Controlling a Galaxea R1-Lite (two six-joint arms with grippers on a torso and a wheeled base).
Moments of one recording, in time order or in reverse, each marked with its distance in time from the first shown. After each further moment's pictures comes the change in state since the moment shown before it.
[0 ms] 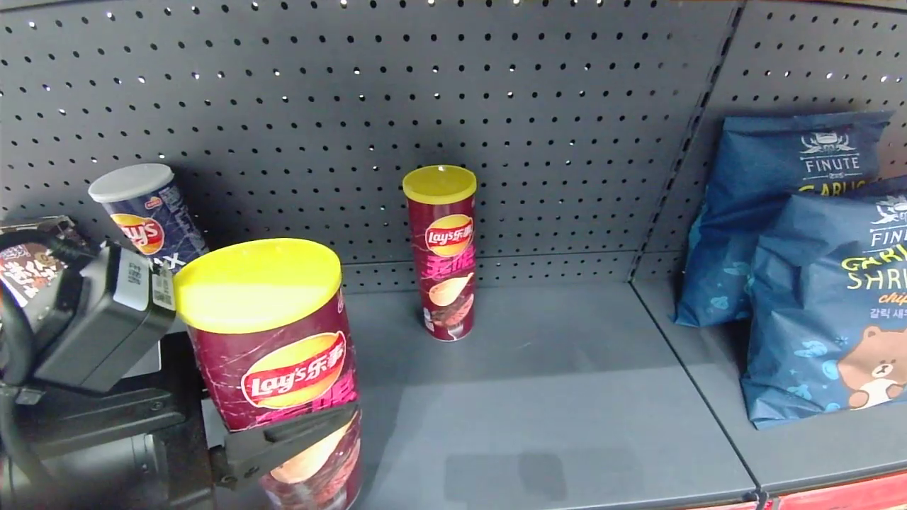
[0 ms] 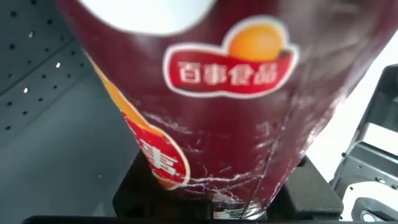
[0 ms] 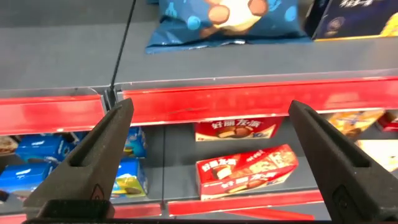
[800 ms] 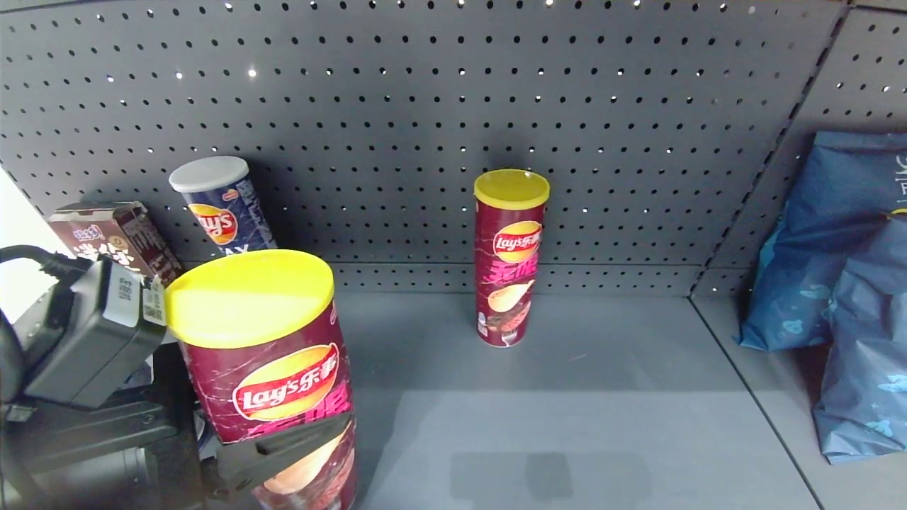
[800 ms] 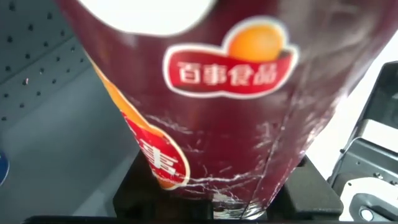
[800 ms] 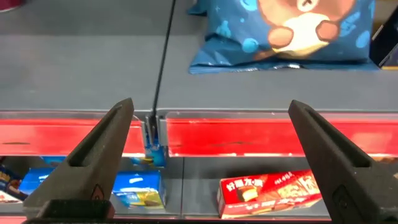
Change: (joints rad) left arm 0.003 -0.024 0.027 0.002 0.003 -0.001; right arm 0.000 0.000 0.000 0.000 -0.001 0.000
